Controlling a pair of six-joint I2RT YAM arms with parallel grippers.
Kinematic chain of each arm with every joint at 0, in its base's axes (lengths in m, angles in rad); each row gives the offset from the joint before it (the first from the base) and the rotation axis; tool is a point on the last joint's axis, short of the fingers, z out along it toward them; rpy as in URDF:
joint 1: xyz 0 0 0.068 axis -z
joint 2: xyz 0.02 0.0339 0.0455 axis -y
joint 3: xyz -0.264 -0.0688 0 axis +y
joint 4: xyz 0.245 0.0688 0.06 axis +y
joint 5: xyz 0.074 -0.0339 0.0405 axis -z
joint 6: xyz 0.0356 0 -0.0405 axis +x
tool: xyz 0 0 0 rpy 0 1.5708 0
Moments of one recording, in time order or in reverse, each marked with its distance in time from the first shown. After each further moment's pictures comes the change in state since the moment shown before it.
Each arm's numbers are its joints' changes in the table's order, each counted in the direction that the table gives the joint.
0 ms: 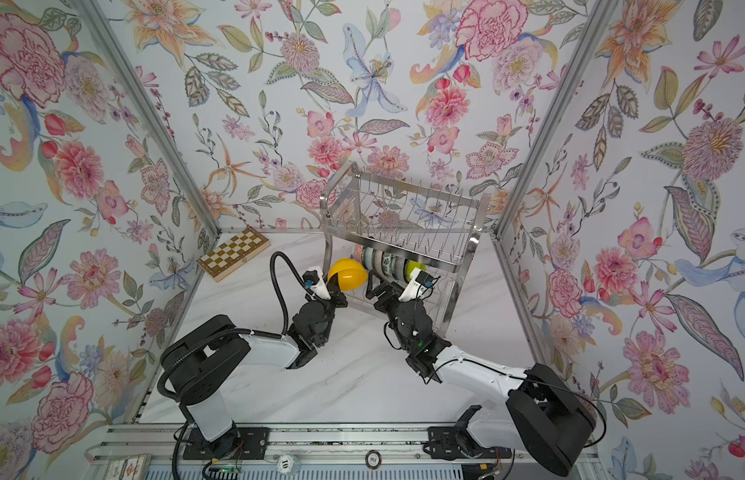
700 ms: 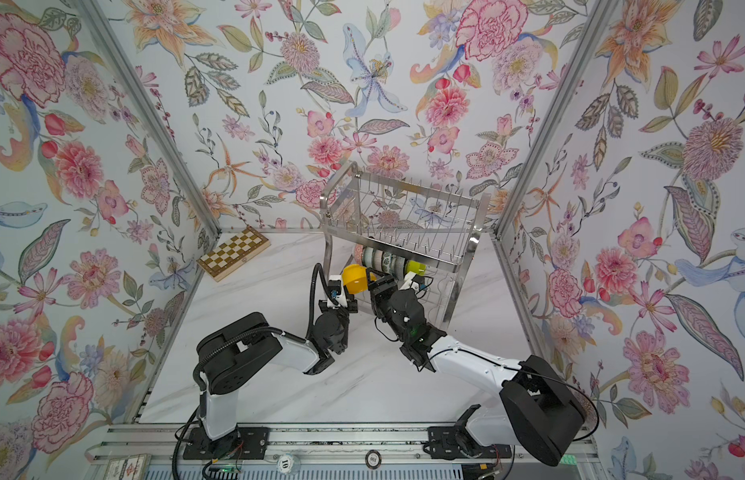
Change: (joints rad) left arm 0.089 -0.148 -0.069 -0.176 -0.194 0.335; right arm 0.014 -0.111 -0.100 0.043 -0.158 0.574
